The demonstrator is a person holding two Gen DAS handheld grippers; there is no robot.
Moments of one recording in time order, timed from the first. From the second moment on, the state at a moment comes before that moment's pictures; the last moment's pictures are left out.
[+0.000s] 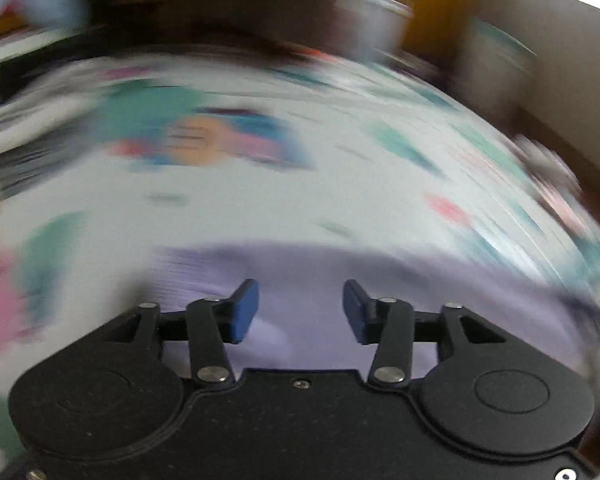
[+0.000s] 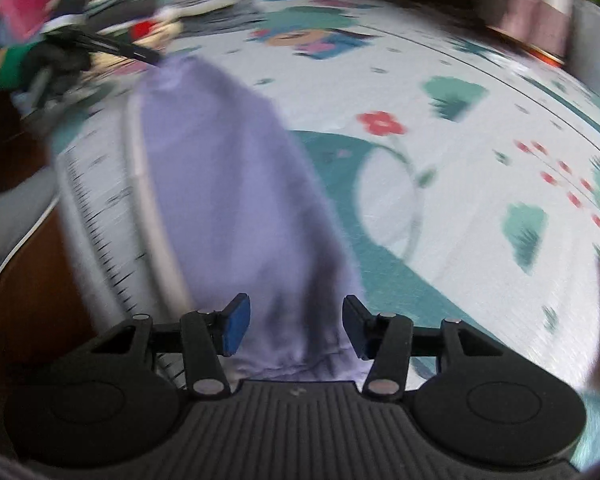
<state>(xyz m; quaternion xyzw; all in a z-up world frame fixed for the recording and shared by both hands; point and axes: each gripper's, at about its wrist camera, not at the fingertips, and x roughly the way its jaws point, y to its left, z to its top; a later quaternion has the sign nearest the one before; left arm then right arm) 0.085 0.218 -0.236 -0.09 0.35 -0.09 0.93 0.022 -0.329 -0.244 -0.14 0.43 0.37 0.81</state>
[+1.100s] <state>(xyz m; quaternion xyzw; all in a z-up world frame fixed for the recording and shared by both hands) 0.153 0.294 -0.281 -0.30 0.40 -0.09 0.86 0.042 -0.276 -0.277 -0.24 0.46 0.41 0.75</state>
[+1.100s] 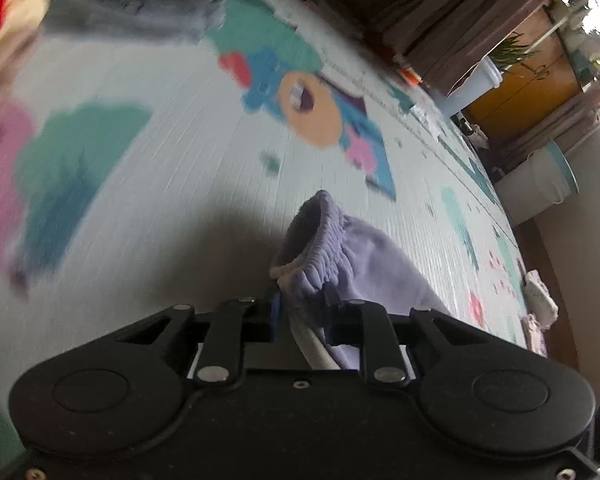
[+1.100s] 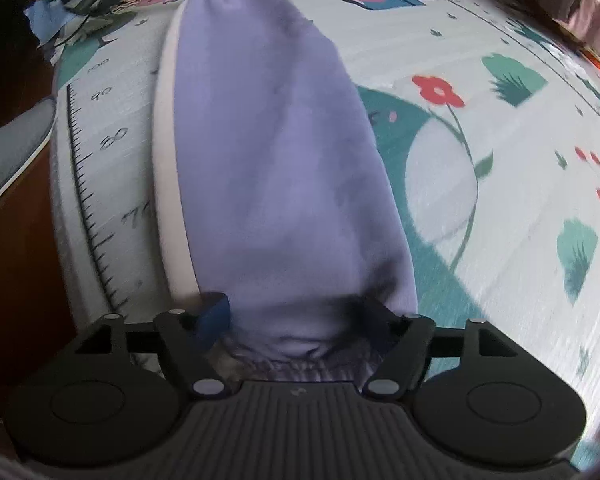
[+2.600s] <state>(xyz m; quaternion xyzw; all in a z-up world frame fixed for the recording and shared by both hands) 0.068 -0.012 -0.287 0.43 0.22 -0.22 0.85 0.117 -0.268 -0.267 -0.05 0.51 0.39 0.77</state>
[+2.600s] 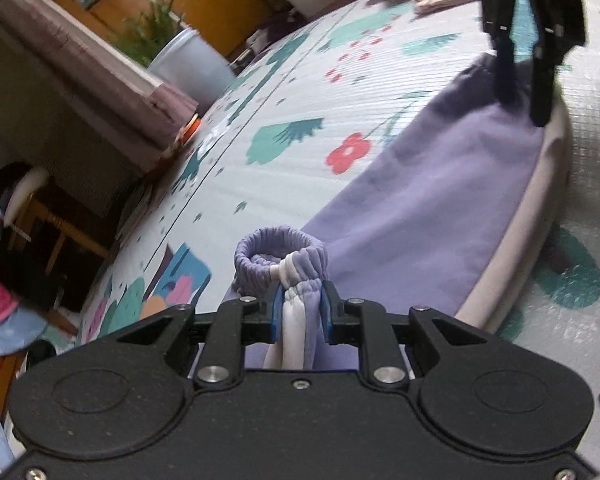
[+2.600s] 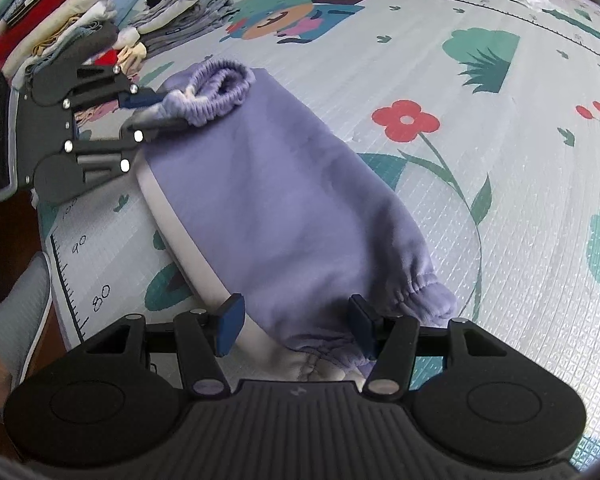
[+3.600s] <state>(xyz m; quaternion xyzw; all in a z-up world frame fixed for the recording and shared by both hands) 0.090 0.109 -0.259 0.08 0.38 -0.20 0.90 0.124 -0.083 -0.266 -0.31 0.36 0.54 0.70</state>
